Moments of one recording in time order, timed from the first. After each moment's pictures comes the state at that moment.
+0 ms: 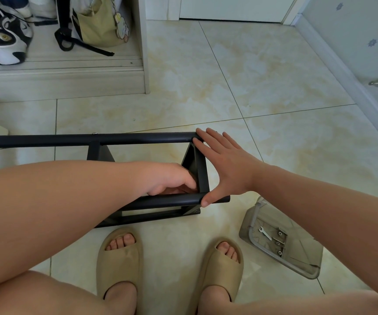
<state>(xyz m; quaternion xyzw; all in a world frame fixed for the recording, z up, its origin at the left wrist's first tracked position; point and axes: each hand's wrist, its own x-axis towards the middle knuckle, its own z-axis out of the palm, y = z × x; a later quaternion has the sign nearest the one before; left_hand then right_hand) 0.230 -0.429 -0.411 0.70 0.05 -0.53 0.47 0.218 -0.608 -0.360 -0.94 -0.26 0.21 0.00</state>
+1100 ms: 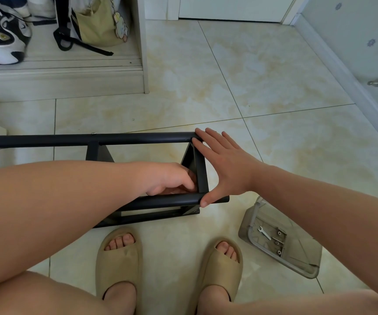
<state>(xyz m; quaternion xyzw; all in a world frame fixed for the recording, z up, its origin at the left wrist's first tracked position) 0.228 -0.428 -0.410 0.69 0.05 -0.53 0.49 0.217 -0.608 -0.361 -0.94 -0.26 0.20 -0.01</state>
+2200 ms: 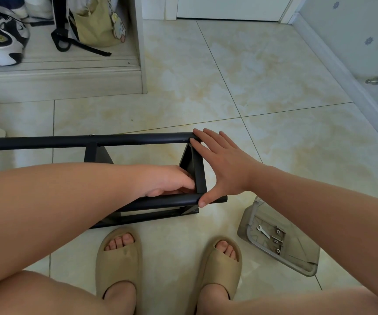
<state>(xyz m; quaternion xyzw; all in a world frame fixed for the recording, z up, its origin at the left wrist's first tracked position) 0.223 -0.430 -0.409 0.70 0.02 -0.51 0.50 0.215 -0.606 -0.357 -0.94 -0.27 0.19 -0.02</state>
